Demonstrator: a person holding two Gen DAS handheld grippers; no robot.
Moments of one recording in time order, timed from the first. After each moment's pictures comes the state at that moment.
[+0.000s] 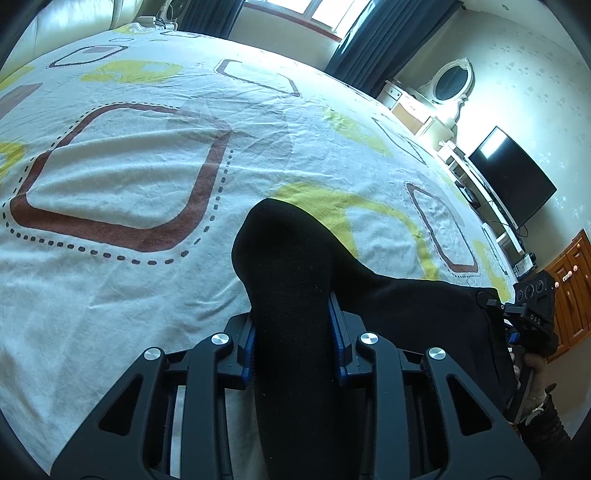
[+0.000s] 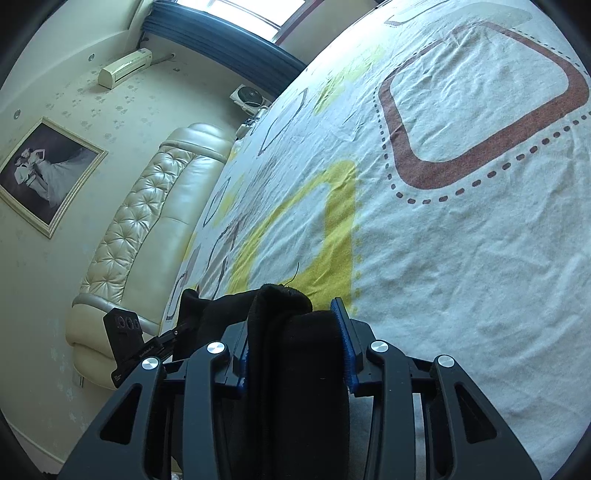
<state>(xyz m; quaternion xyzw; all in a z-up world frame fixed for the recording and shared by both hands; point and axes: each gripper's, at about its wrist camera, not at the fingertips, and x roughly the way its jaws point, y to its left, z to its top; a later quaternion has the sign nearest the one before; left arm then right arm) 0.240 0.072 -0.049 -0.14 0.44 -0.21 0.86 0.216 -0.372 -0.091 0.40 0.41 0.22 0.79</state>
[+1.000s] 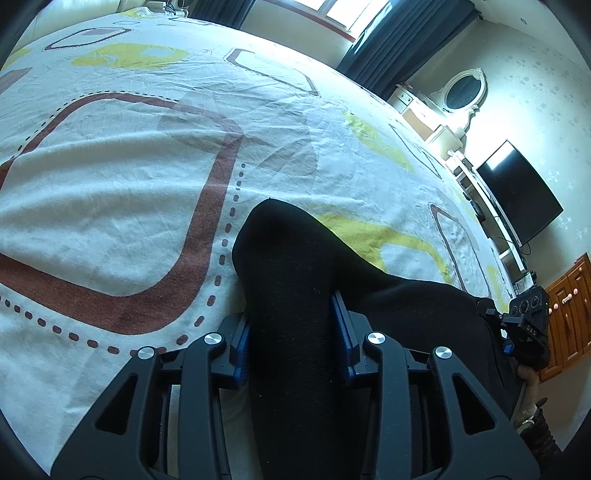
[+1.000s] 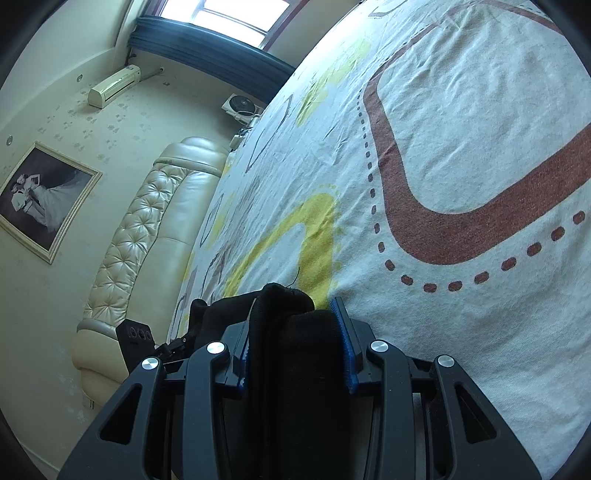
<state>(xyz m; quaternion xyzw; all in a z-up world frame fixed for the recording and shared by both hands) 0.305 0.075 -0.072 -0.17 0.46 -0.20 0.85 0.268 -0.382 -0.119 0.43 0.40 0.22 0.78</state>
